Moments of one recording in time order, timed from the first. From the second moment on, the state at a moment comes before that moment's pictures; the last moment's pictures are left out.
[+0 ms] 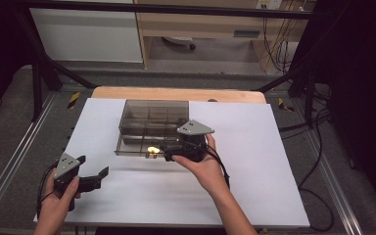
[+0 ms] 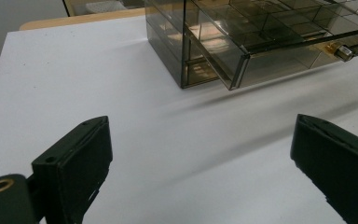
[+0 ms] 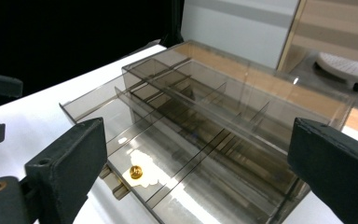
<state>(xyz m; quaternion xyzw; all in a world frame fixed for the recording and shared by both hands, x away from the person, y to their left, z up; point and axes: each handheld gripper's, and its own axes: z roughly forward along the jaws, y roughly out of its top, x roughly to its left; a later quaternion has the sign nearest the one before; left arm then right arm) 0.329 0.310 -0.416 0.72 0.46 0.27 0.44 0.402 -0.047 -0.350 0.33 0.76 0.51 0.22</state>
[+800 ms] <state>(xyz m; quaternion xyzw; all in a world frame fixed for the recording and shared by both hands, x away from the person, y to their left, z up) 0.329 0.308 -0.416 0.73 0.45 0.27 0.44 0.395 -0.096 -0.345 0.38 0.72 0.52 0.27</state>
